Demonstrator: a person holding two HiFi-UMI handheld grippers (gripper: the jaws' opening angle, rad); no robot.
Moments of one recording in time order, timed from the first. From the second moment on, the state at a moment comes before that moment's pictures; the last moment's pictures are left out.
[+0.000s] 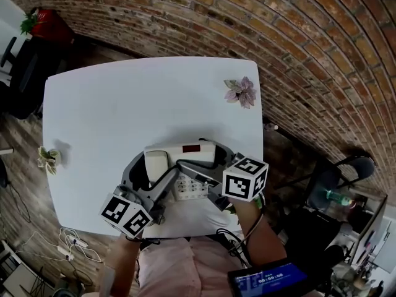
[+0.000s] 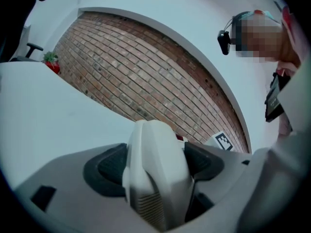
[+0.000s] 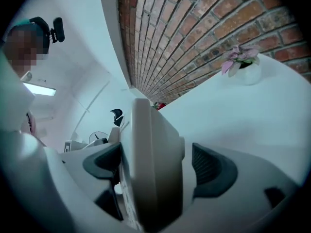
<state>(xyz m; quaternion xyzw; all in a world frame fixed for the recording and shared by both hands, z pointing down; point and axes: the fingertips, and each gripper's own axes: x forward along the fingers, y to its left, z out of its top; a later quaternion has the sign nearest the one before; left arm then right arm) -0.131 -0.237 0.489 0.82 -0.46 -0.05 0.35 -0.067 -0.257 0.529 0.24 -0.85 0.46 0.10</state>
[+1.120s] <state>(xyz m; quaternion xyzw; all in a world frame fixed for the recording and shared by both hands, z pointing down) -0.114 -0.175 0.517 0.87 -0.30 0.00 0.40 -0.086 -0.233 0.503 0.12 -0.91 0.39 0.07</state>
